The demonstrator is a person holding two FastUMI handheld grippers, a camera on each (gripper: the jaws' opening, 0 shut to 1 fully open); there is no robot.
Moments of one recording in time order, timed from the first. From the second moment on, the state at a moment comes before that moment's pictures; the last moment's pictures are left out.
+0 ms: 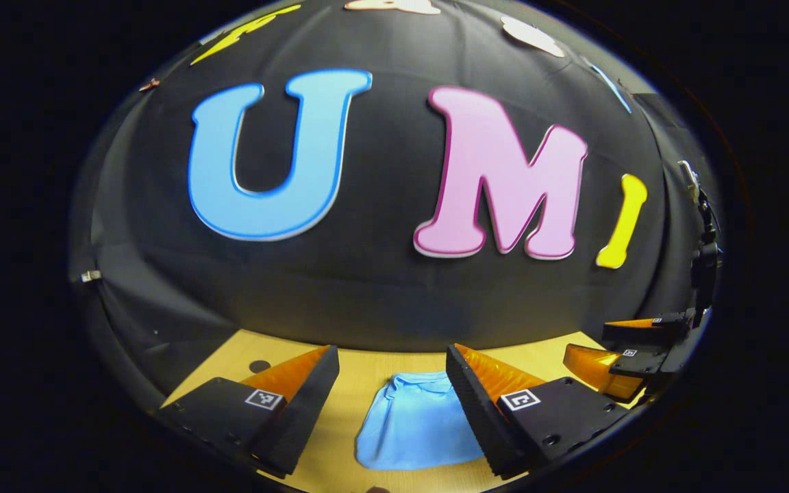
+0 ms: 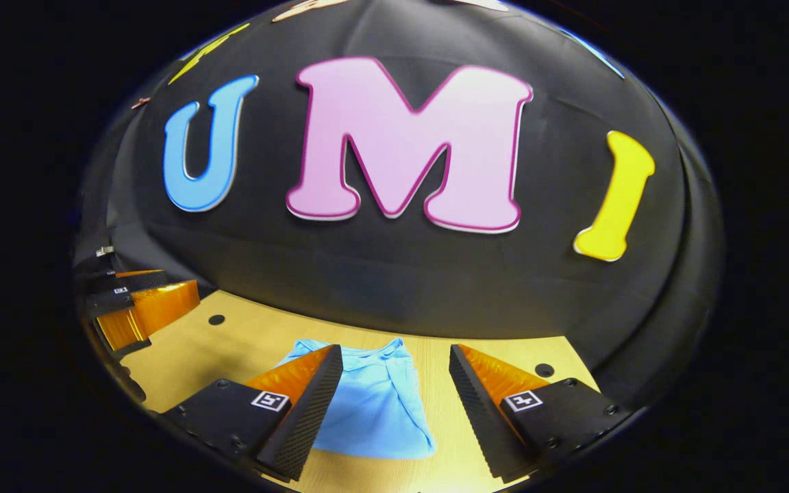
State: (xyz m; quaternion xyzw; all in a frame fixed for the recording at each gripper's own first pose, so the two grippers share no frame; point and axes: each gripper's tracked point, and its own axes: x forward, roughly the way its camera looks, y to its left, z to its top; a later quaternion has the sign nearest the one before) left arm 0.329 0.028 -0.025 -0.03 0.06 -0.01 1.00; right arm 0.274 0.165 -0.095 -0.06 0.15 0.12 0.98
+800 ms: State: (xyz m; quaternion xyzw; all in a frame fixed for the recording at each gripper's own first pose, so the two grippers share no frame) left arm 0.031 0.020 0.047 -0.02 0.00 -0.04 1.00; right arm 0.025 0.111 0.006 0.02 0.10 0.08 0.99
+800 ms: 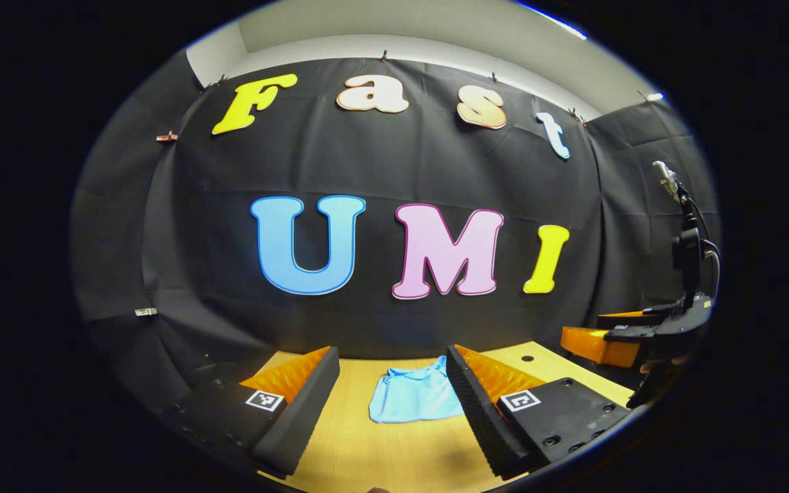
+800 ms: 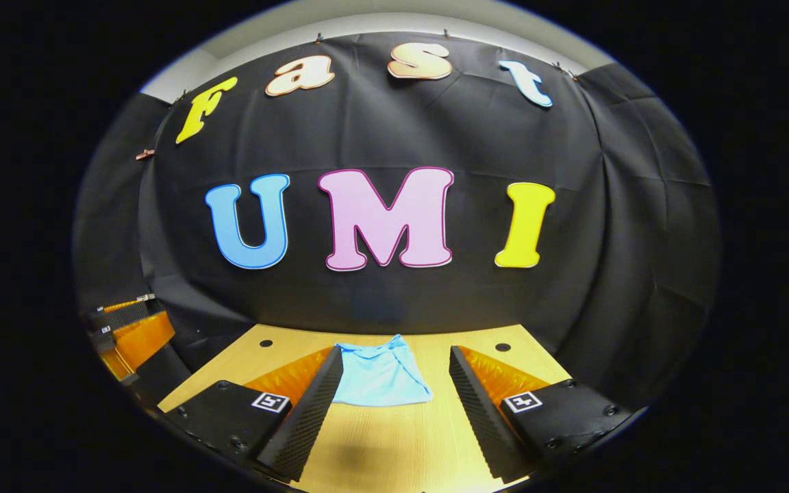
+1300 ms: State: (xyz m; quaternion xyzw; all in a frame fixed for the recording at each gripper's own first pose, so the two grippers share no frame) left arm -0.065 0.038 0.024 -0.03 0.00 -0.03 1.00; right arm -0.064 0.074 -0.008 0.03 0.11 0.06 0.99
